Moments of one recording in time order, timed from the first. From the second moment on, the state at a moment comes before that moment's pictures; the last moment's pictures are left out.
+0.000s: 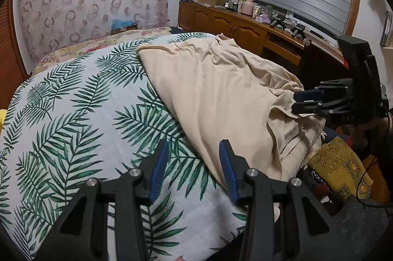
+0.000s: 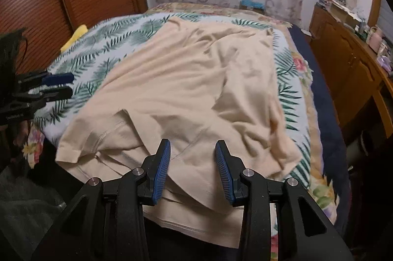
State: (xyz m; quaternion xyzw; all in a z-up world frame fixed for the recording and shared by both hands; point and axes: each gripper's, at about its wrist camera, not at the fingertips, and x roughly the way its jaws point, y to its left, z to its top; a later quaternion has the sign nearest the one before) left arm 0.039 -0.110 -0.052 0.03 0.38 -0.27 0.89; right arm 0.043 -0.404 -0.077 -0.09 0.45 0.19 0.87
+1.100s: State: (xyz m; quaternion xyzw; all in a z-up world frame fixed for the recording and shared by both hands) left arm 0.040 -0.114 -0.062 0.03 0.39 -0.27 0.88; right arm 0.029 -0.389 -0.089 -0.12 0.45 0.21 0.86
